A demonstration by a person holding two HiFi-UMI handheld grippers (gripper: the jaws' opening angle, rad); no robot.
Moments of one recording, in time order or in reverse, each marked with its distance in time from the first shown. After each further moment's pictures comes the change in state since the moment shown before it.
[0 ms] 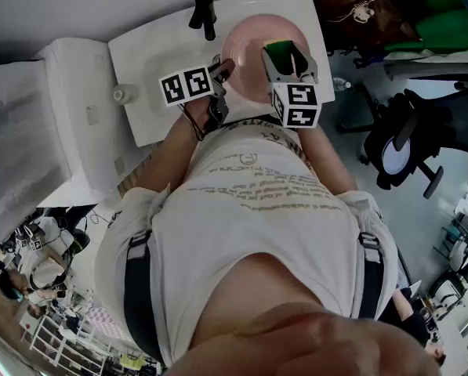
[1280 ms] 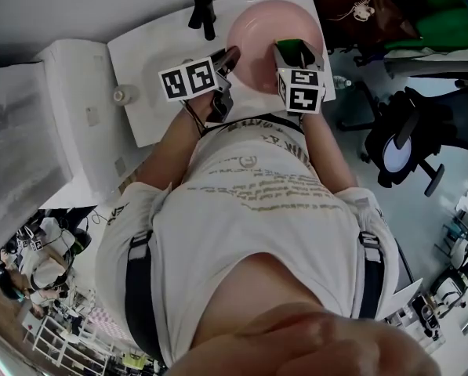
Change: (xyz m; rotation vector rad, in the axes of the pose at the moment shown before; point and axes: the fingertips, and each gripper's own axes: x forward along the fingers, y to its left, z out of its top) left arm 0.002 -0.040 0.034 0.106 -0.060 -0.068; right arm 0.016 -0.038 -0.033 -0.005 0.199 -0.111
